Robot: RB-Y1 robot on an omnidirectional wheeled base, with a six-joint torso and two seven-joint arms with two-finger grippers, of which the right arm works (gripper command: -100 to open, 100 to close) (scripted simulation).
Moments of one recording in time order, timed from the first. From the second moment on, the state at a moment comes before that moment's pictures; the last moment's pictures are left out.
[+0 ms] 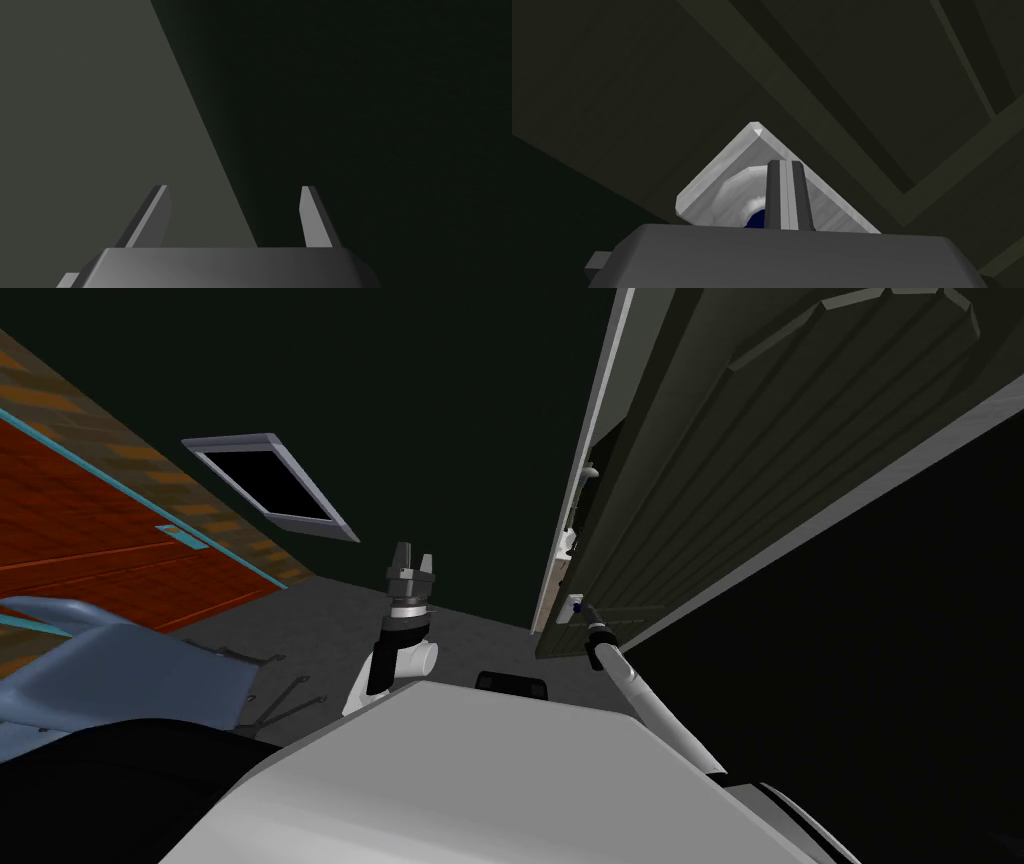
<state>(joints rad) 0.02 -0.53 0.28 -1.40 1.75 0.29 1.62</state>
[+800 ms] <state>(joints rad) 0.08 -0.57 0.35 -1.43 1.93 0.39 1.76</state>
